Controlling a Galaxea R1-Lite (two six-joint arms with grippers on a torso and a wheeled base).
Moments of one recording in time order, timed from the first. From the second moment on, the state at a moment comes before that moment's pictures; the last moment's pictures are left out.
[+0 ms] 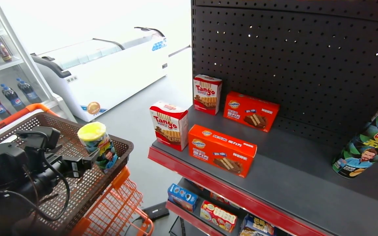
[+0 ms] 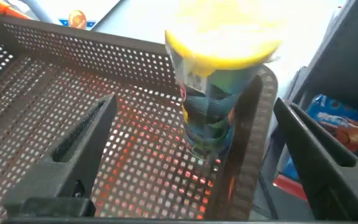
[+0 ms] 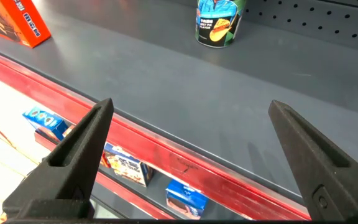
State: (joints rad) left arm 0.09 1.79 -0.29 -1.35 -0.03 0.13; right arm 0.00 0.00 0.00 0.00 -0.02 0.00
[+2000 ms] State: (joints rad) left arm -0.07 1.58 -0.74 -0.99 -0.12 0.14; right arm 0.00 0.00 0.00 0.00 -0.02 0.00
